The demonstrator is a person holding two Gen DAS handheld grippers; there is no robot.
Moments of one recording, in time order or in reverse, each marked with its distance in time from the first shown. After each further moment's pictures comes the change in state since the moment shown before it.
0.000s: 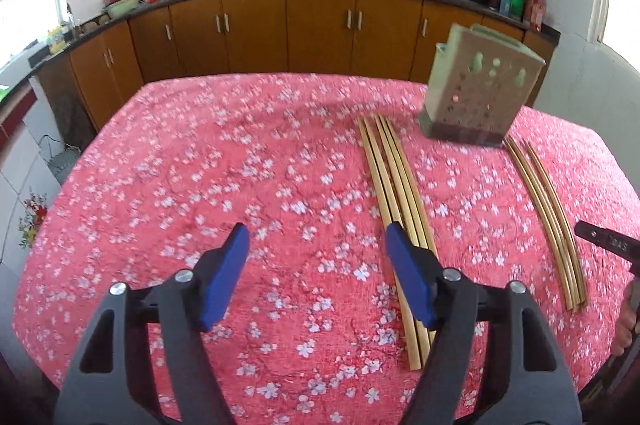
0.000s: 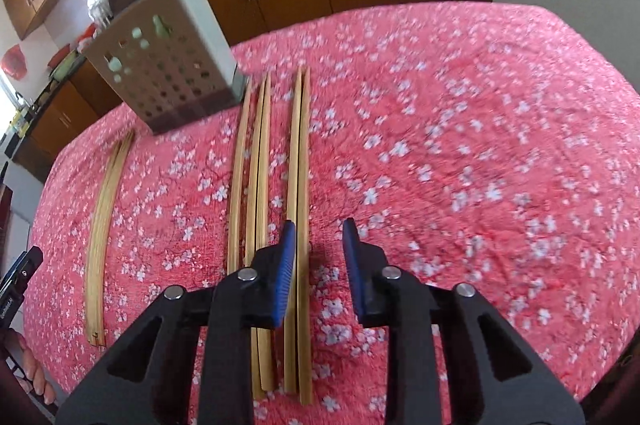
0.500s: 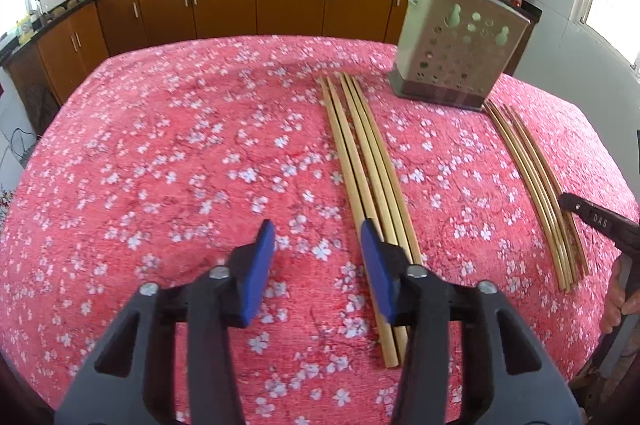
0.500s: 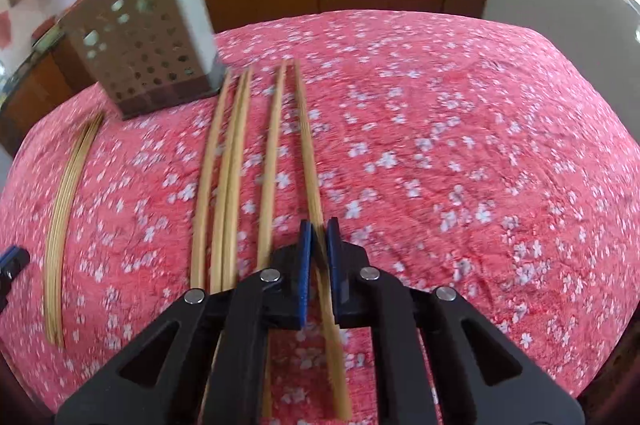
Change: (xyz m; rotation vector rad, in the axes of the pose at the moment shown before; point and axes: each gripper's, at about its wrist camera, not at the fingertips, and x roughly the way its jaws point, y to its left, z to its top) left arm 0.030 -0.017 -0.007 0.023 0.119 -0.105; right arm 0.015 0.001 0.007 -0.058 -0.013 -0.121
